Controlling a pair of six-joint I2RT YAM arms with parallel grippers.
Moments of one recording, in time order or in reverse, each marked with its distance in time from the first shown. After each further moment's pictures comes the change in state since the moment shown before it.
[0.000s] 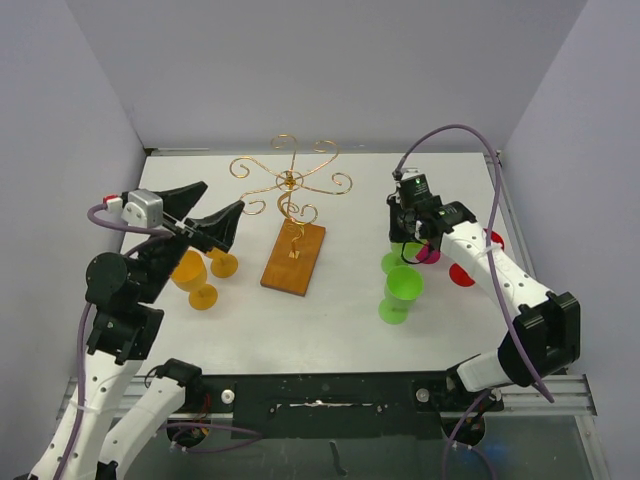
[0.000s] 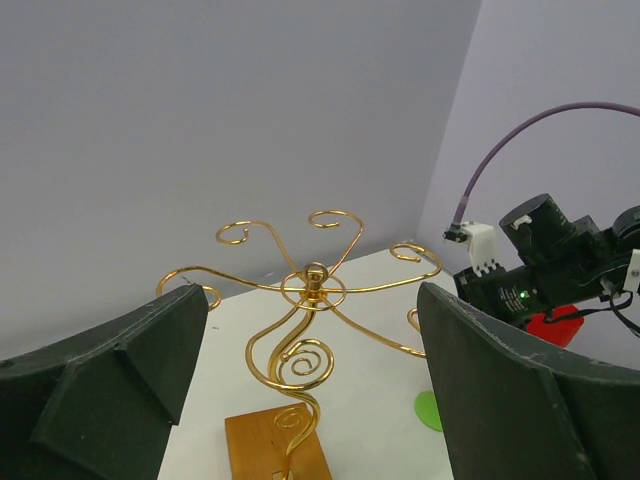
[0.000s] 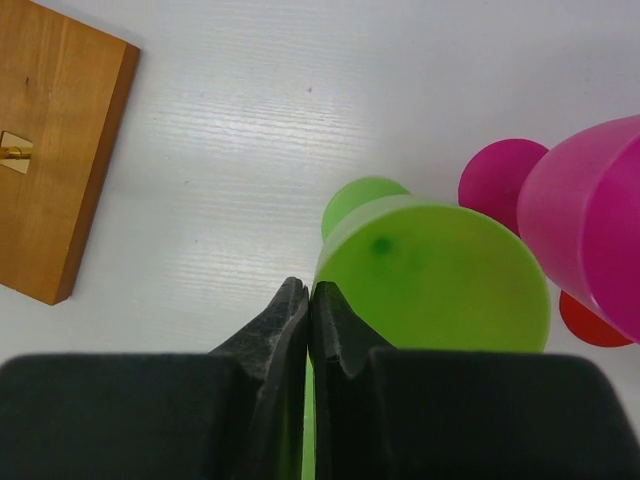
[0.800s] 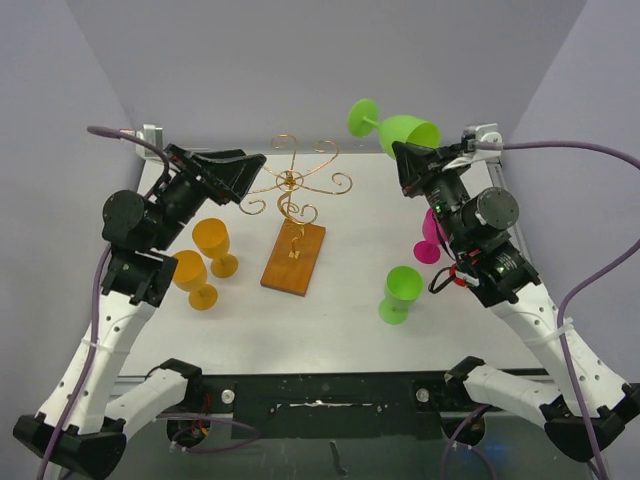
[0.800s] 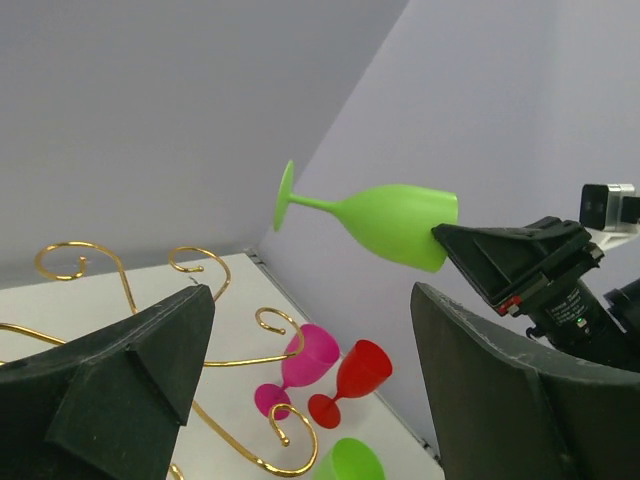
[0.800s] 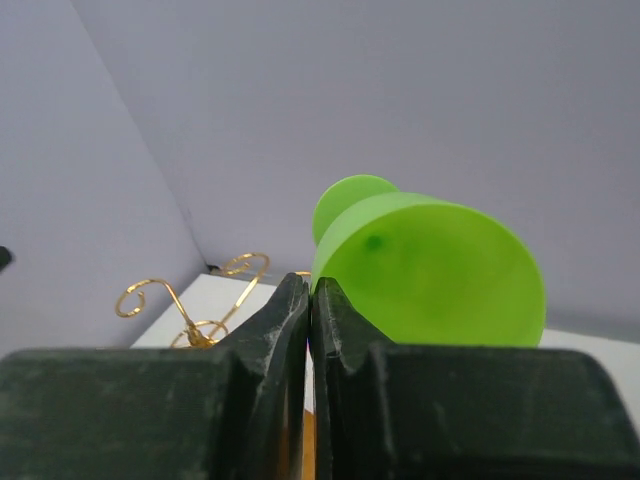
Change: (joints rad) left arm 0.000 0.286 0.240 0.059 0.098 -0.441; right arm 0.162 -0.428 0.013 0.687 0.074 -0.087
